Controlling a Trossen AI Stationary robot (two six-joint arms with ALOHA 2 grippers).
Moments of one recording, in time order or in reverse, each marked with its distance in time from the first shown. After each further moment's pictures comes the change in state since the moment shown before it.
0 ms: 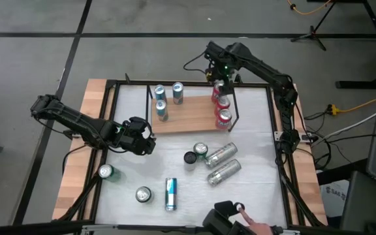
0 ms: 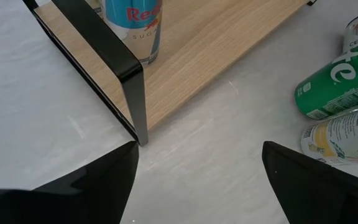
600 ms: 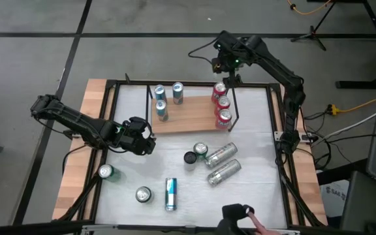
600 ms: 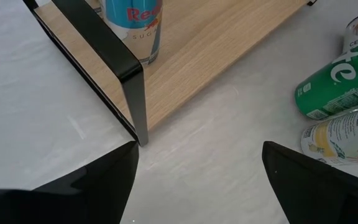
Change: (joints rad) left arm 0.000 0.000 0.000 0.000 -0.001 0.000; right arm 0.001 -0.099 0.106 -0.021 0.025 0.032
